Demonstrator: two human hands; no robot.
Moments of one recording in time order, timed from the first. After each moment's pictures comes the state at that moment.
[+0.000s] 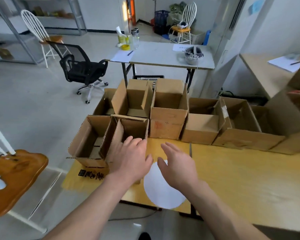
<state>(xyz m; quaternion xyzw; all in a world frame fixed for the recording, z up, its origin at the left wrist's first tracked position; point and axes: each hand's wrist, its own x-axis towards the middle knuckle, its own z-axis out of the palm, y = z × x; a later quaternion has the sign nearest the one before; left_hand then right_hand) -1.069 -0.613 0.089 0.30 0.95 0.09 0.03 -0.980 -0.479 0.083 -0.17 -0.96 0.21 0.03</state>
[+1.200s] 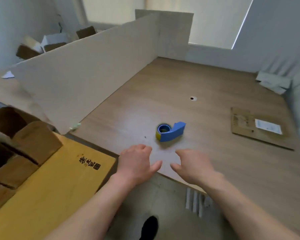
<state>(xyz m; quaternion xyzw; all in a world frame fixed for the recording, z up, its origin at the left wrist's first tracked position) -0.530 -0.179 0.080 0.84 0.54 0.01 0.07 -0.341 -0.221 0.084 -0.74 -0.66 0.15 -0.03</state>
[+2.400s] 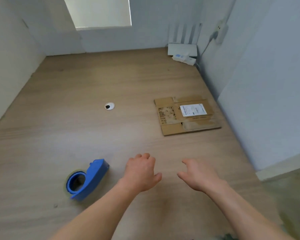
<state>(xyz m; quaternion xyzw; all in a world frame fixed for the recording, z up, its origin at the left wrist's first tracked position) -0.193 -0.056 -0.015 0.95 0.25 -0.15 0.09 -0.051 -0.201 0.011 -0.89 -0.37 0.26 -0.05</state>
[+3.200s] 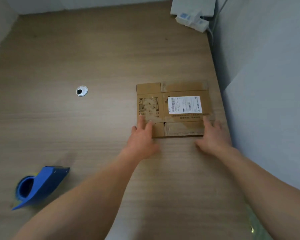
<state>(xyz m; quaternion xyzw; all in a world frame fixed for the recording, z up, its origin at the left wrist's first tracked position) 0.017 -0.026 -0.078 0.85 0.43 -0.18 0.25 0.218 -0.171 -0.081 -0.90 -0.30 0.30 -0.01</state>
